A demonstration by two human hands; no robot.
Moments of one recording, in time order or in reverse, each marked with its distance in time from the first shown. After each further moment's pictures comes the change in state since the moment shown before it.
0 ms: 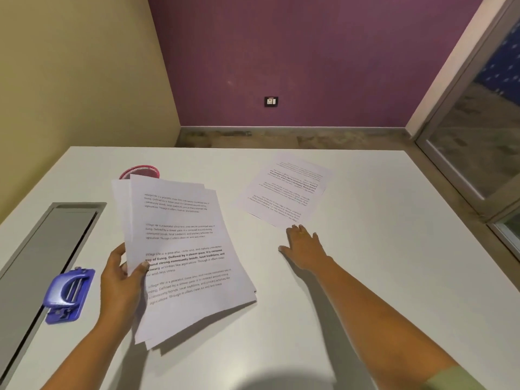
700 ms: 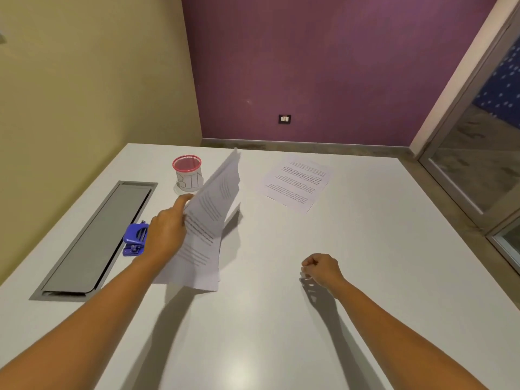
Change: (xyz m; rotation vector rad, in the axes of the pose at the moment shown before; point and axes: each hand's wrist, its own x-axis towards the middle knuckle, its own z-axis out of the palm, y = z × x) left_hand -0.077 0.066 -0.065 0.736 -0.116 0.507; right_hand -0.184 -0.025 0.024 0.850 0.101 0.319
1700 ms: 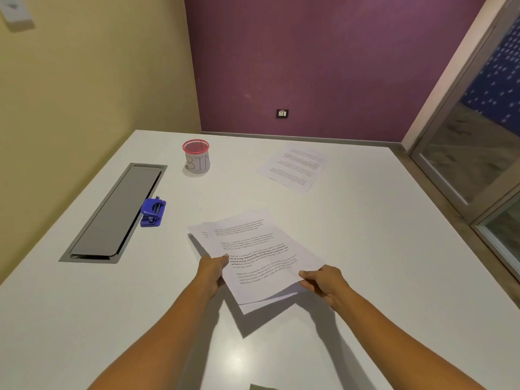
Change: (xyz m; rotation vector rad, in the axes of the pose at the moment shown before) left_hand -0.129 0.007 0.069 -1.186 -0.310 -0.900; right_hand -0.111 0.030 0.022 0.648 -0.059 0.301
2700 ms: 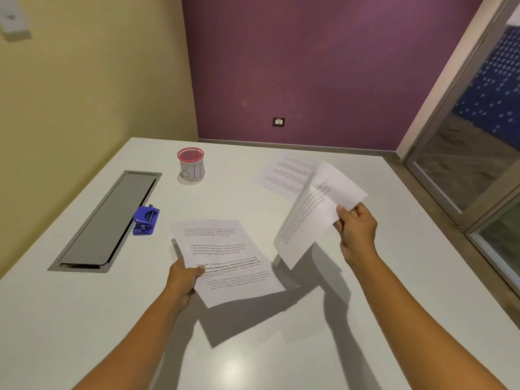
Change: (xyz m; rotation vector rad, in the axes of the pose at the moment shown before) left_hand 0.002 0.011 -0.032 0.065 0.035 0.163; right_hand -0.041 -0.114 -0.010 0.323 0.125 -0.624
